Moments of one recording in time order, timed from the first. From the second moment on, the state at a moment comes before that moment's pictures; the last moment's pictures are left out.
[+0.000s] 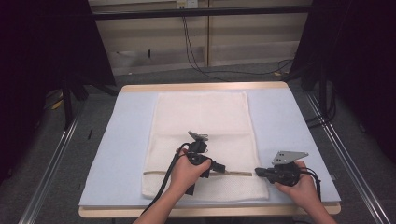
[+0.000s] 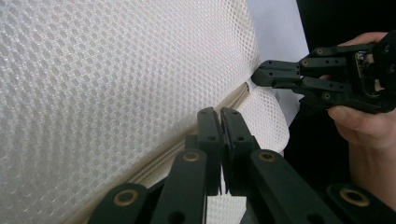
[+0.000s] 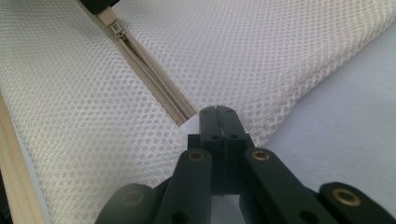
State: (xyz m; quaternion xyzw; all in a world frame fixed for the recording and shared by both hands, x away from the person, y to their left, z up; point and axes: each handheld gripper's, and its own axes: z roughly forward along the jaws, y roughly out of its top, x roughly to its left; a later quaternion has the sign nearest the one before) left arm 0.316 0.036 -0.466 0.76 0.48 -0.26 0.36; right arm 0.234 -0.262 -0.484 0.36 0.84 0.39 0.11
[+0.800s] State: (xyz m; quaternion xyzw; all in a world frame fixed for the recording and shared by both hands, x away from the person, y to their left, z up) left arm 0.317 0.052 -0.472 0.75 0.48 -0.28 0.36; right arm 0.234 -0.262 -0.484 0.37 0.84 0.39 0.11
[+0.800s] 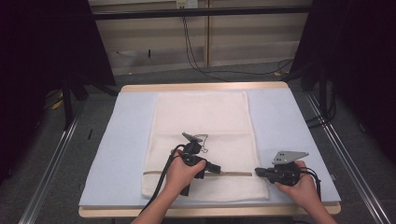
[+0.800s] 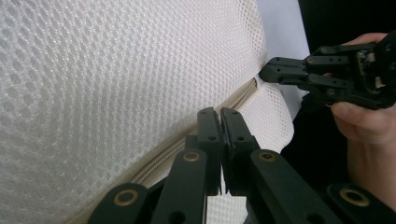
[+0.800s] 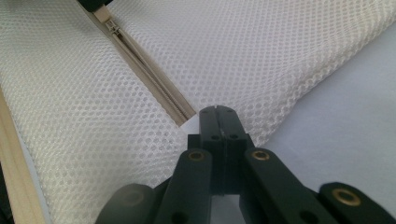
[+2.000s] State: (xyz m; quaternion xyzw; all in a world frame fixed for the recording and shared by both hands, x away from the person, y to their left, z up) left arm 0.317 0.091 -0.468 0.74 0.50 -0.27 0.36; right arm 0.234 -0.262 -0.484 0.37 0.84 0.39 0.11
